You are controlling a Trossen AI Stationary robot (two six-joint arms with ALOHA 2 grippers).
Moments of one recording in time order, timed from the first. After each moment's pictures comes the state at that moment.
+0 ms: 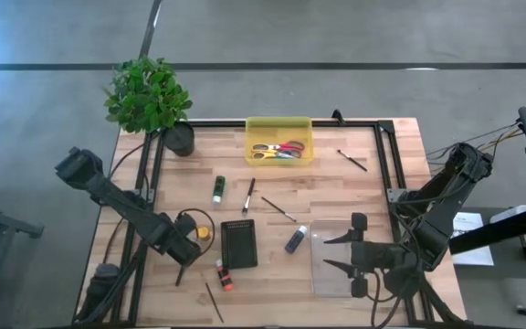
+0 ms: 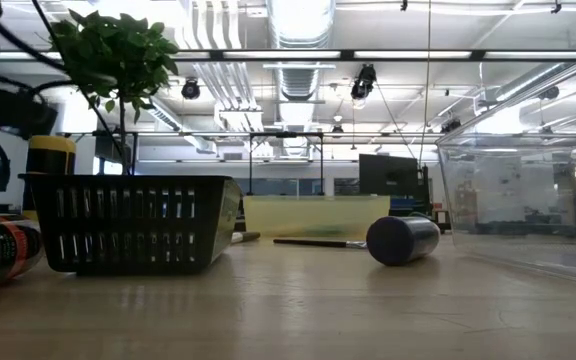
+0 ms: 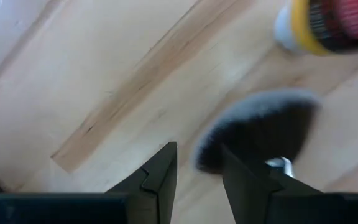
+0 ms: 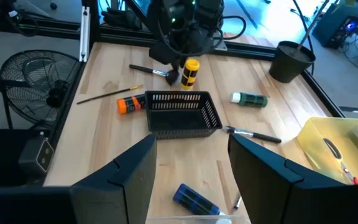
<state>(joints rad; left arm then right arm) -0.65 1.42 0.67 -0.86 -0.10 -1.44 0.88 1.36 1.25 -0.65 0.86 0.50</state>
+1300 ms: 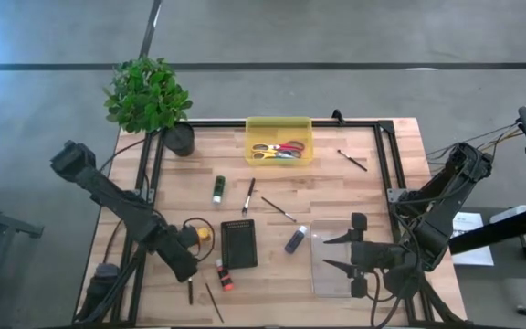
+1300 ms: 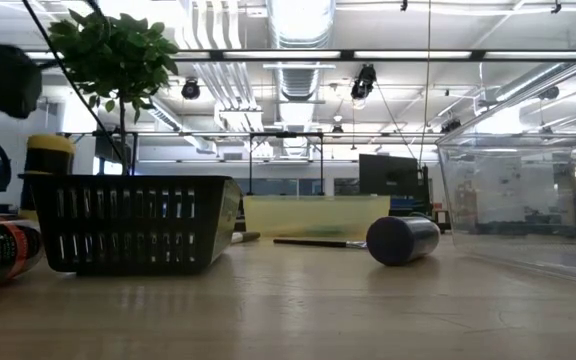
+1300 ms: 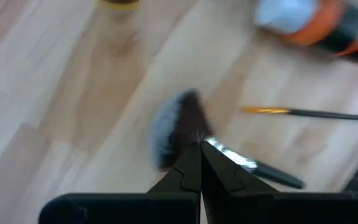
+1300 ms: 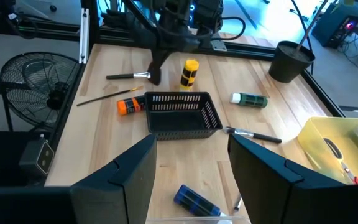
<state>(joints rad) -0.71 1.30 0.64 -0.58 0.02 -1.33 0.88 1.36 1.25 -0.64 0.86 0.51</state>
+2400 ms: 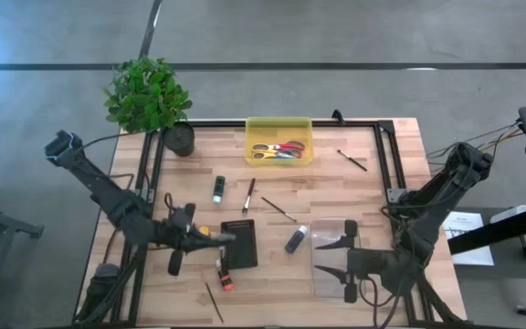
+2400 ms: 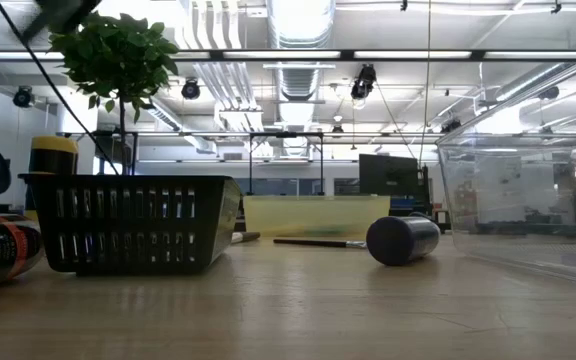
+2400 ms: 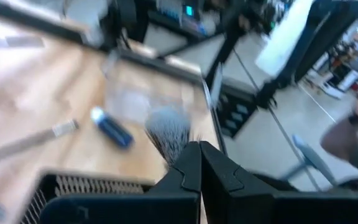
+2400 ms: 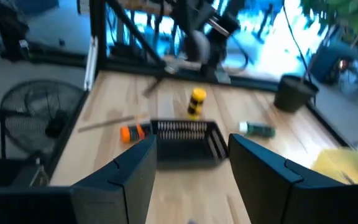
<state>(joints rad) -0.72 0.98 0.64 0.03 -0.53 -0.57 0.87 1.36 1.03 -0.16 0.92 0.27</state>
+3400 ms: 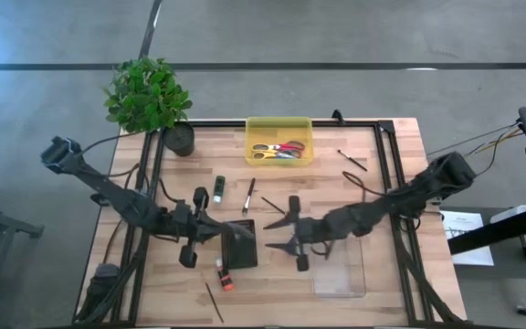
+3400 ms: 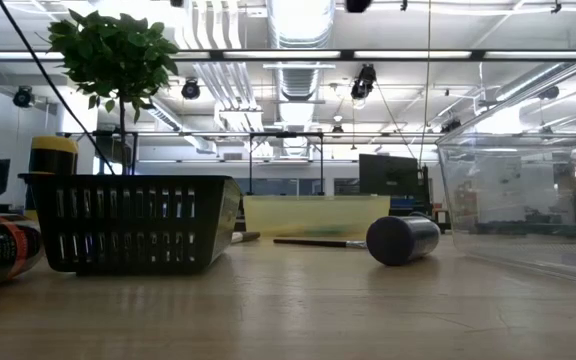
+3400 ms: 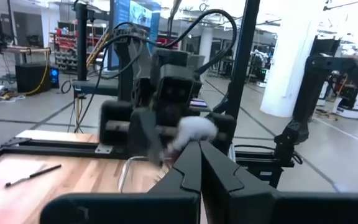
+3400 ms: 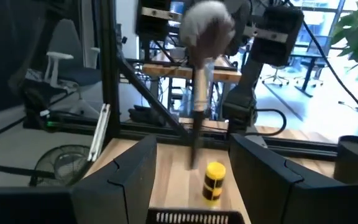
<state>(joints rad) -0.56 1.08 0.69 0.44 -0.45 -0.09 0.39 1.57 0.89 0.67 0.28 -0.01</state>
